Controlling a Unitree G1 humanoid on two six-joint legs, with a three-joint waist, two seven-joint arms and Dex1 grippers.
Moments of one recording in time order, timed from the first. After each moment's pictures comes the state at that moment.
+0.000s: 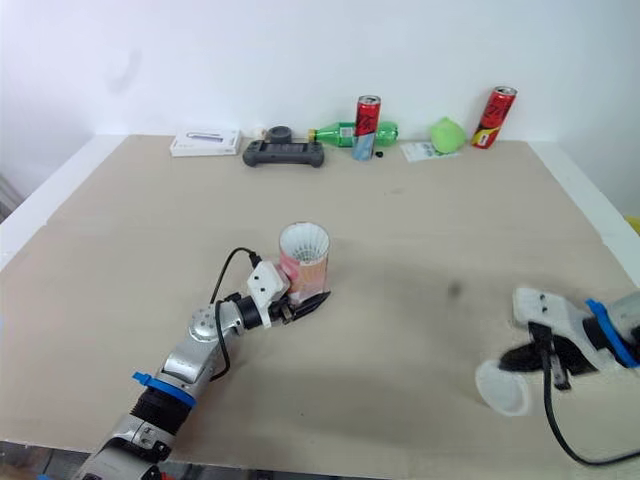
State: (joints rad) left arm -0.37 0.14 -0.25 0.27 -0.09 -0.13 -0.69; right arm -0.14 -1.30 -0.13 -0.02 0.32 0.45 1.51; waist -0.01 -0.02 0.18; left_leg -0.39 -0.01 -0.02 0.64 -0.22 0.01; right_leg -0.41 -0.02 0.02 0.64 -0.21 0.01
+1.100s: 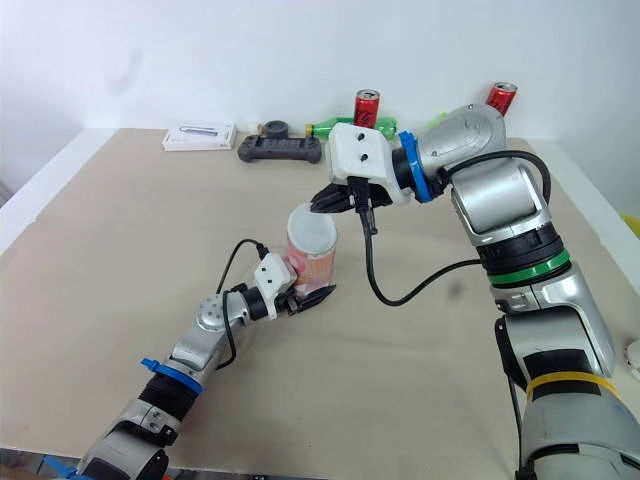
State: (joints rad) left arm -0.44 0.13 -0.27 0.35 -0.08 -0.15 -0.69; right arm -1.13 -0.72 0.34 0.13 0.14 0.32 1.39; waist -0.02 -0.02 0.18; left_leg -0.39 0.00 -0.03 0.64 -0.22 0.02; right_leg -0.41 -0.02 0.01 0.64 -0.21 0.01
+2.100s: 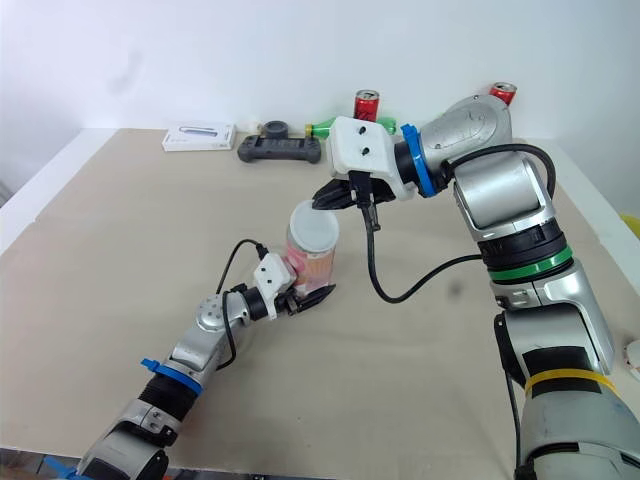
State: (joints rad) left arm -0.44 0.13 -0.27 0.36 -0.08 -0.15 -0.69; right arm -1.14 -0.71 0.32 0.12 0.10 0.34 1.43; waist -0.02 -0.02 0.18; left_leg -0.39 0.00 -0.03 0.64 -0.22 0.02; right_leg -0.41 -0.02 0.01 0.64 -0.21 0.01
